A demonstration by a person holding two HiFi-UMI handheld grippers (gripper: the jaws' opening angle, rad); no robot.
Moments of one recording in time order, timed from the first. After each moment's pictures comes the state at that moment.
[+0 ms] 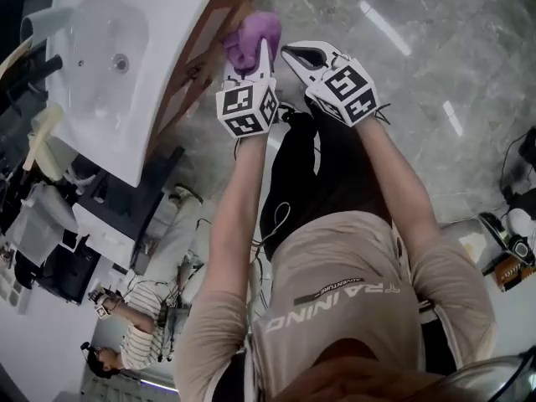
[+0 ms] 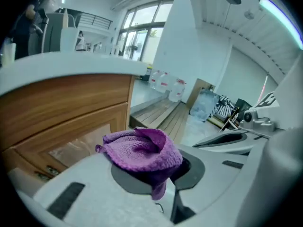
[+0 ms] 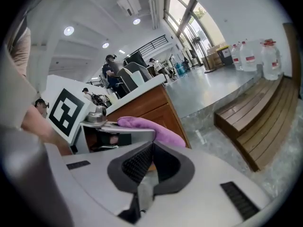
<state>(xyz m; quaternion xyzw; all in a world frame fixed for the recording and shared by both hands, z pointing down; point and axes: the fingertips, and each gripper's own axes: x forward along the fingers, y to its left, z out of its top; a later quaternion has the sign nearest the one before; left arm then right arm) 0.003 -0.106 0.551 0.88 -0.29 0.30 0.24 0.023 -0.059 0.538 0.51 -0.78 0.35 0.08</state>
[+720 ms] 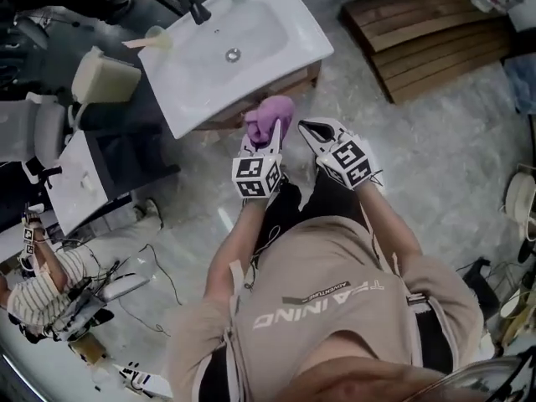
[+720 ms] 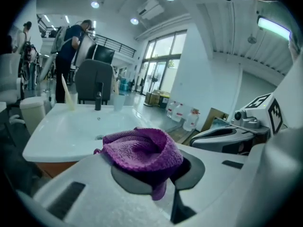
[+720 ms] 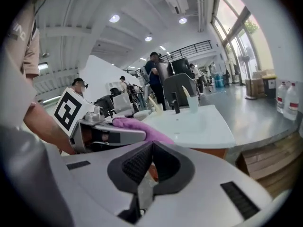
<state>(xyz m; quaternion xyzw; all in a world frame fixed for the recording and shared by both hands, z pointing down) -0.183 -0.055 0.313 0.86 -0.42 0.17 0.23 -0.128 -0.027 0.305 0.39 -0.88 0.22 0.14</state>
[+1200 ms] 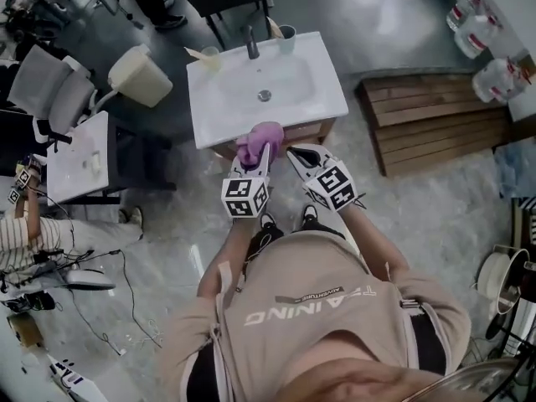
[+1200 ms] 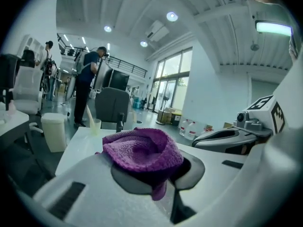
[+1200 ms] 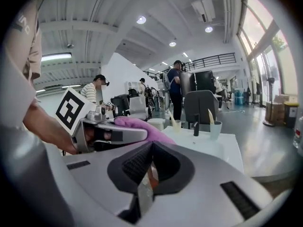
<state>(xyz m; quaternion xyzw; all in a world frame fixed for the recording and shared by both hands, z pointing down) -0.266 -0.053 0.203 0.83 -0.52 0.08 0.17 -0.207 -0.030 0.197 0.32 -0.93 0.11 0.14</state>
